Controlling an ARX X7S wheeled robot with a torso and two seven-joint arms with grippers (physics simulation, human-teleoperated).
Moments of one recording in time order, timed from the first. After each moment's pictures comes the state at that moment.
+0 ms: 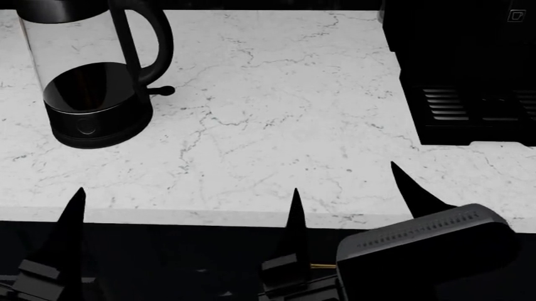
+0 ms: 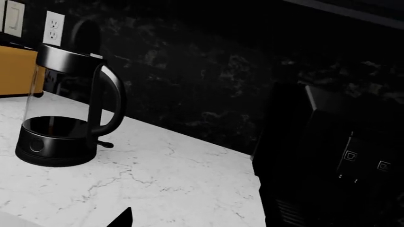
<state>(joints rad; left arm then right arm) -0.42 -0.63 0.02 1.03 -1.11 -0.97 -0.69 0.35 0.33 -0.13 -1.00 0.24 1.12 0.11</state>
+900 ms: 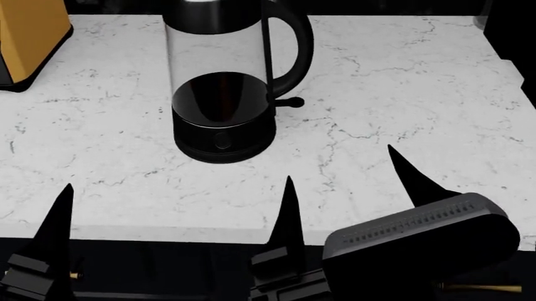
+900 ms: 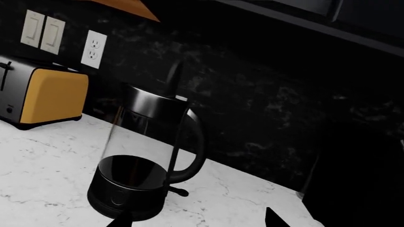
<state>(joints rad) -0.43 -0.72 0.08 1.01 -1.14 -0.88 -0.74 0.47 0.47 -0.19 -1.03 0.53 1.14 0.38</state>
